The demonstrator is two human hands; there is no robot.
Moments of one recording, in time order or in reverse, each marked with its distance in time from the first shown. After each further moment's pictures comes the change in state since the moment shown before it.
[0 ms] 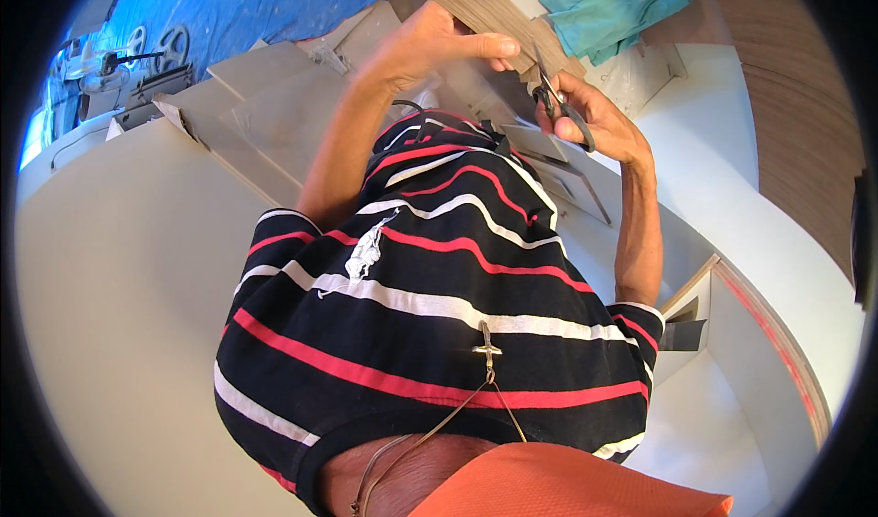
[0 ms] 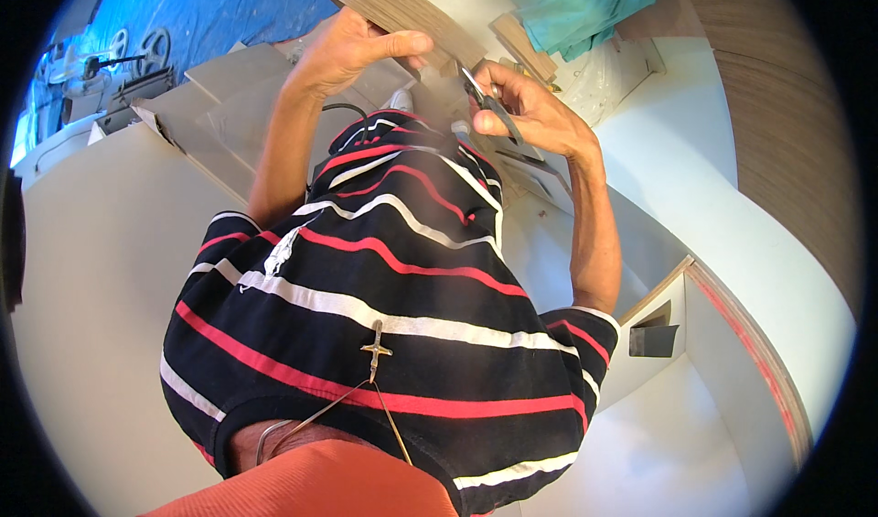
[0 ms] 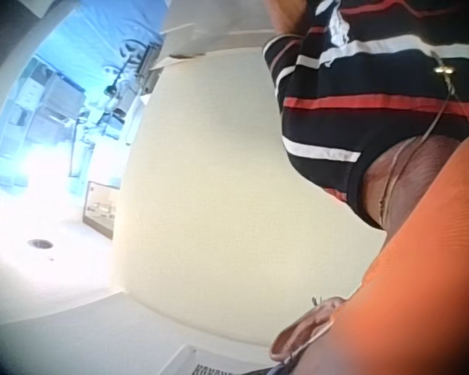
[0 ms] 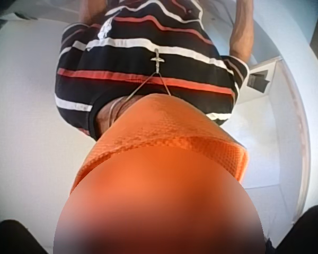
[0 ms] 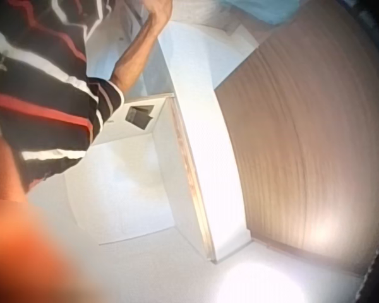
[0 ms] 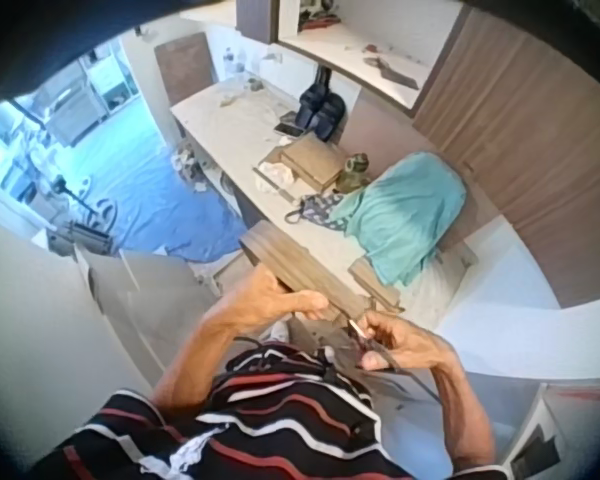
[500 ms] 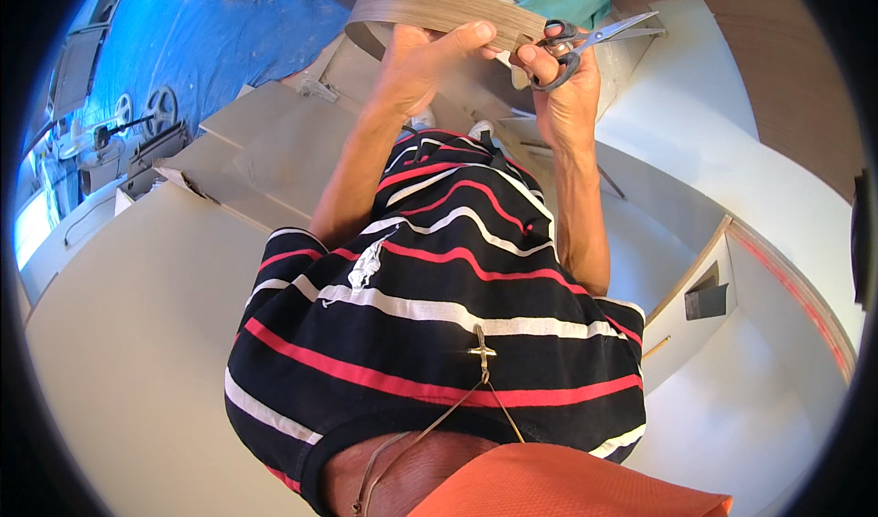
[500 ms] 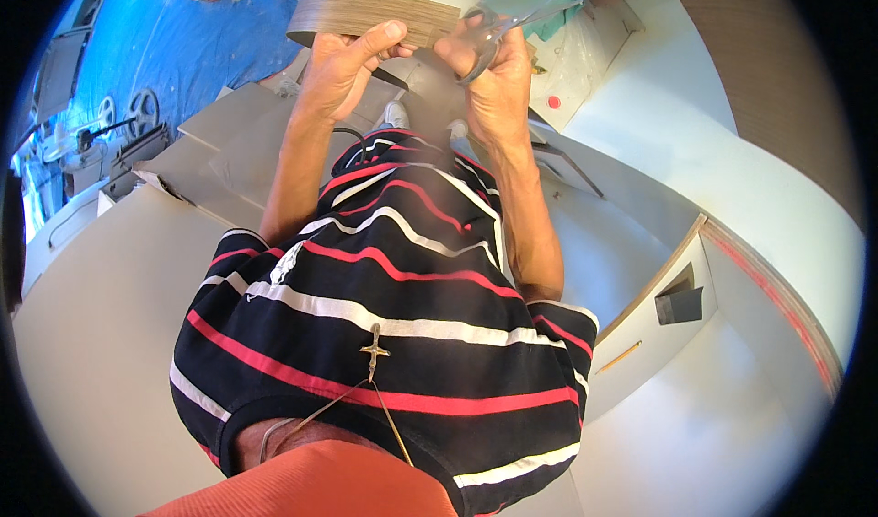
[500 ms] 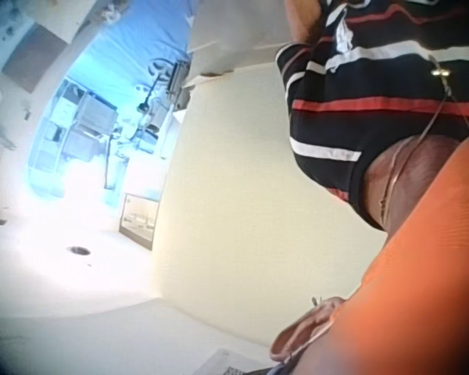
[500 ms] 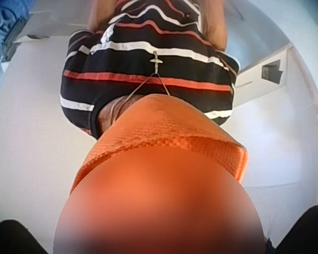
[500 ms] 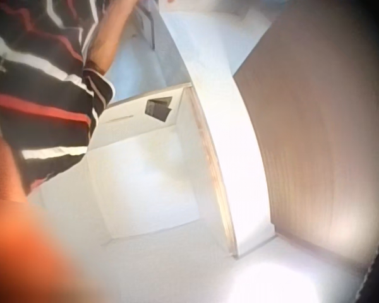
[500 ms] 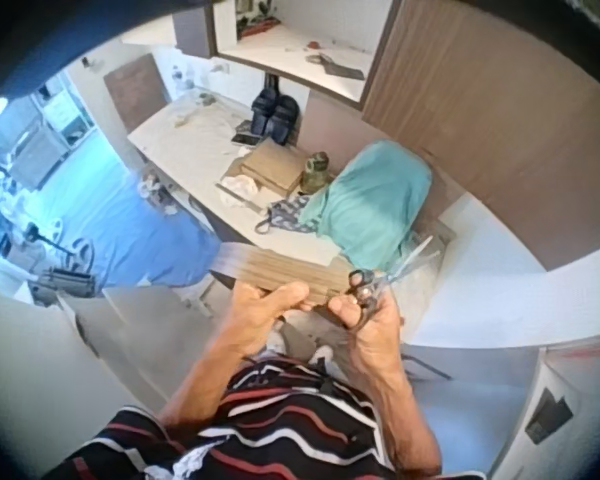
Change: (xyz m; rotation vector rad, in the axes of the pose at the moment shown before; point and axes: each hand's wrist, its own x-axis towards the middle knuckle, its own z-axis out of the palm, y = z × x) left_hand 0.017 -0.003 0.042 -0.274 0.077 0.100; right_hand 0.031 -0.012 0.054 0.615 0.911 -0.497
